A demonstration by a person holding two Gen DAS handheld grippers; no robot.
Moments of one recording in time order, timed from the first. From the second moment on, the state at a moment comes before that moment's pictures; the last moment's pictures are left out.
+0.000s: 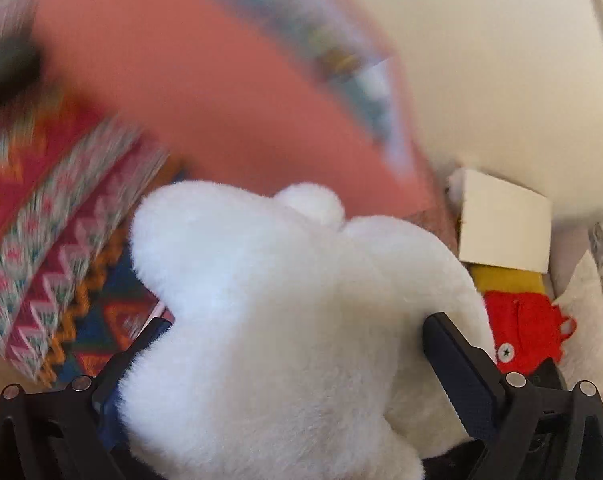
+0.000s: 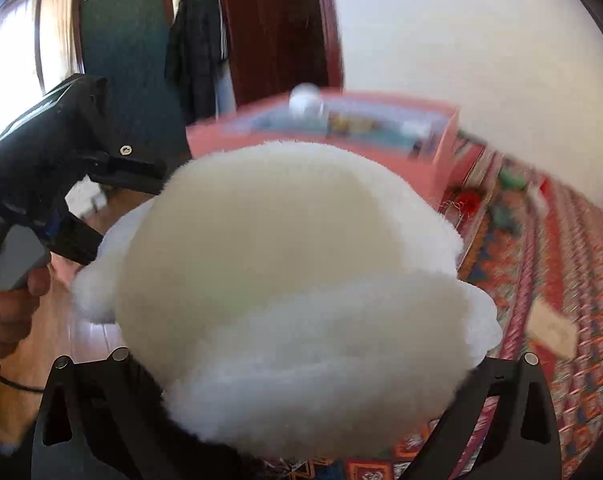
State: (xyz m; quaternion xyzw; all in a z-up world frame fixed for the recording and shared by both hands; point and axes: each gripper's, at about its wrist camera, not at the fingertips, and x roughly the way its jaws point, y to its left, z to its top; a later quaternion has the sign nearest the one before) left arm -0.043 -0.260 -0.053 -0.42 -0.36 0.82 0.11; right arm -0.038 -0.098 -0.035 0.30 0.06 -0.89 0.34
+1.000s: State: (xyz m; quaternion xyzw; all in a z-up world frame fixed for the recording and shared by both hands) left arm -0.134 -0.345 -0.010 -0.38 -0.21 0.89 -0.14; right arm -0.153 0.048 -0.018 0.34 0.02 -0.92 0.19
